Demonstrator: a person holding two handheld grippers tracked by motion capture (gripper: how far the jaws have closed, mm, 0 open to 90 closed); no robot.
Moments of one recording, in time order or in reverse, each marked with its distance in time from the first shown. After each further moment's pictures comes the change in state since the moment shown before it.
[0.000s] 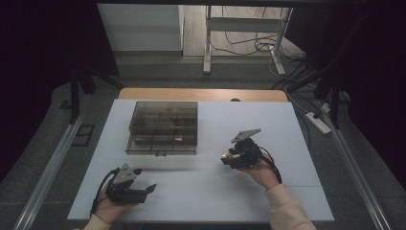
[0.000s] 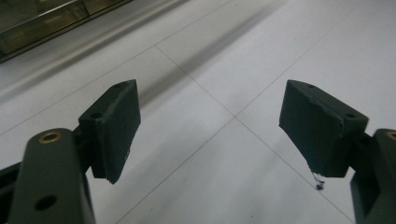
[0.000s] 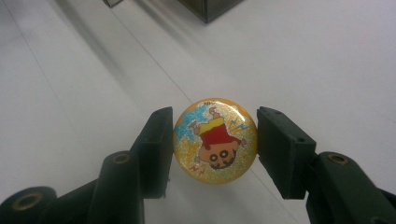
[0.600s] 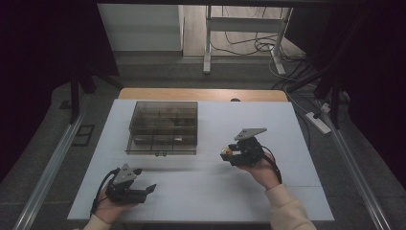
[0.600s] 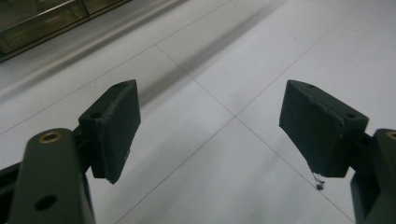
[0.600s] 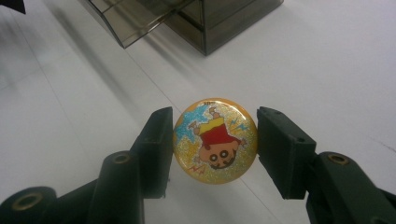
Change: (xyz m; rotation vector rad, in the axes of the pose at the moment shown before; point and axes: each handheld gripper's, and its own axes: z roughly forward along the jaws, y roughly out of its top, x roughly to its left) left arm 0.000 0.000 0.000 0.002 0.001 0.001; right arm 0.001 0.004 -0.012 -0.104 0.002 0.018
